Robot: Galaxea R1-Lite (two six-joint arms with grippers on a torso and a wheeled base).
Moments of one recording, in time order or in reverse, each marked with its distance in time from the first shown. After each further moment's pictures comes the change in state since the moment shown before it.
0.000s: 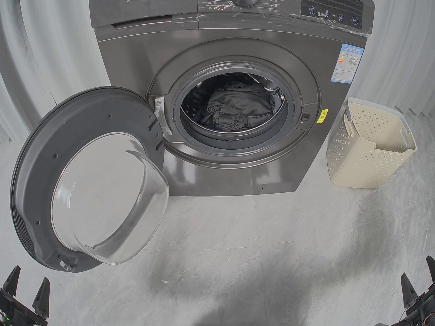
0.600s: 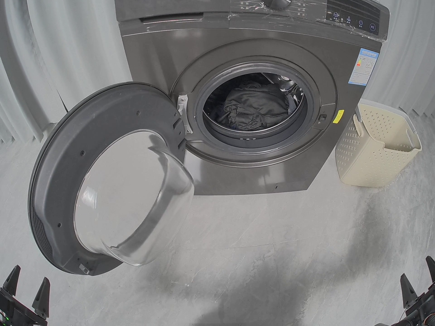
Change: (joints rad) left arm 0.001 0.001 0.000 -0.001 -0.006 0.005; right arm 0.000 0.001 0.000 0.000 0.000 0.000
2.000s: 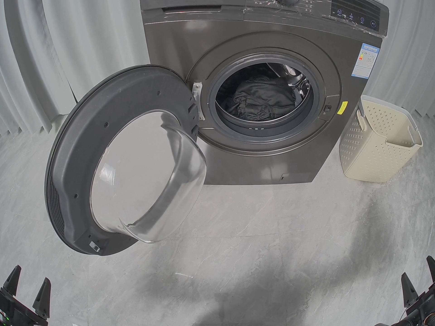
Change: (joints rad) left arm 0.000 0.004 0.000 0.000 -0.006 0.003; right arm -0.001 0.002 0.000 0.000 -0.015 0.000
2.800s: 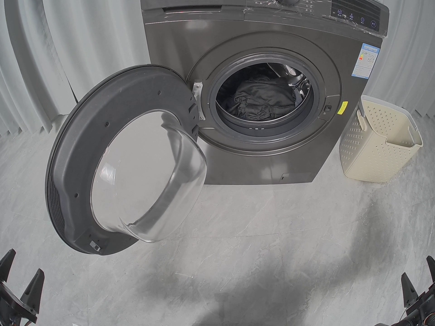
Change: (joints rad) left arm -0.007 0.096 -0.128 -0.019 -0.140 0.018; right arm 0.000 0.001 0.000 0.000 0.001 0.001
